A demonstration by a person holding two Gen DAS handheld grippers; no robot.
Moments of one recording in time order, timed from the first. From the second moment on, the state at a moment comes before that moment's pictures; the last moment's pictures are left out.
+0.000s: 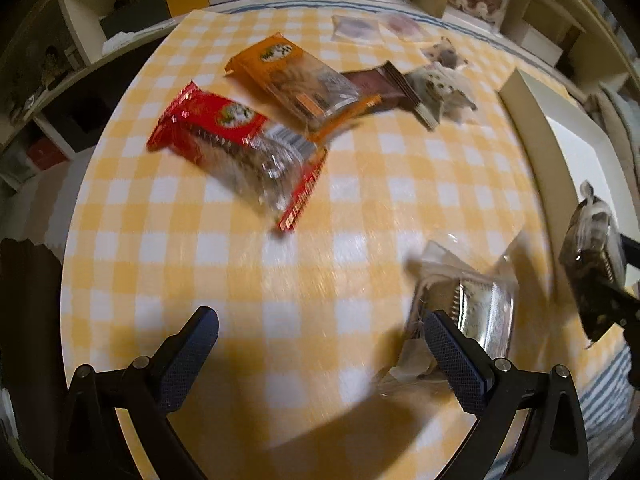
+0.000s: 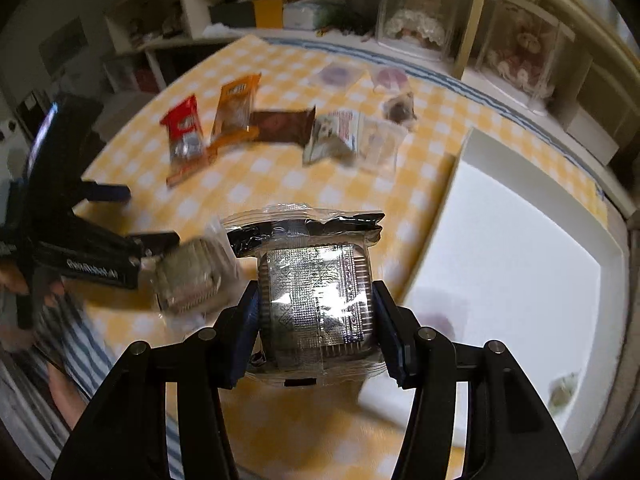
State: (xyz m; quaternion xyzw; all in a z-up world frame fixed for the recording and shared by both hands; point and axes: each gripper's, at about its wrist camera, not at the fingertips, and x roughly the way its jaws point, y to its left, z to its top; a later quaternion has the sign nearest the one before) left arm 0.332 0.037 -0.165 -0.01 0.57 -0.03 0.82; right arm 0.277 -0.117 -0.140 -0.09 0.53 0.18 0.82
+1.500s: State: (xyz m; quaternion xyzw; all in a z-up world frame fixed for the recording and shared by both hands) left arm 0.314 -0.013 -0.143 -0.07 0.53 -0.10 0.84; right arm 0.264 -0.157 -0.090 0.00 0.48 0.15 0.87
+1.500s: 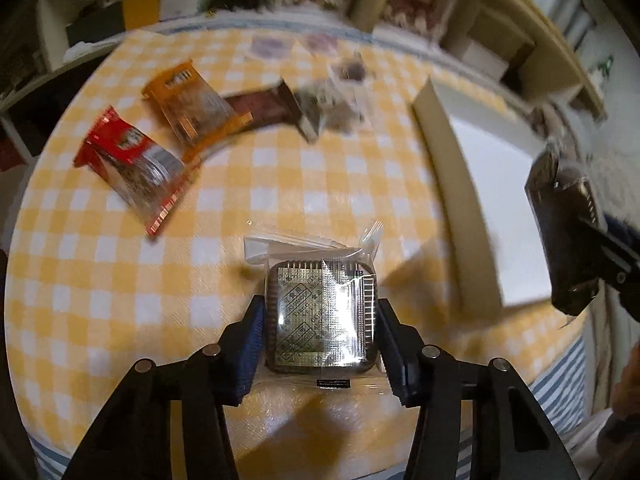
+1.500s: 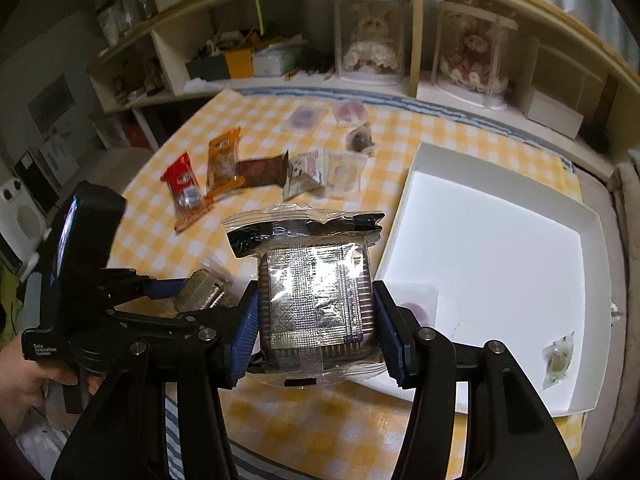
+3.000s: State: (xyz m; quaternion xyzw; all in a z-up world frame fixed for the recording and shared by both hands) left arm 0.370 -0.224 -0.127 -0.12 0.49 -0.20 0.84; right arm 0.243 -0.391 -0.115 0.18 0.50 0.06 0.84
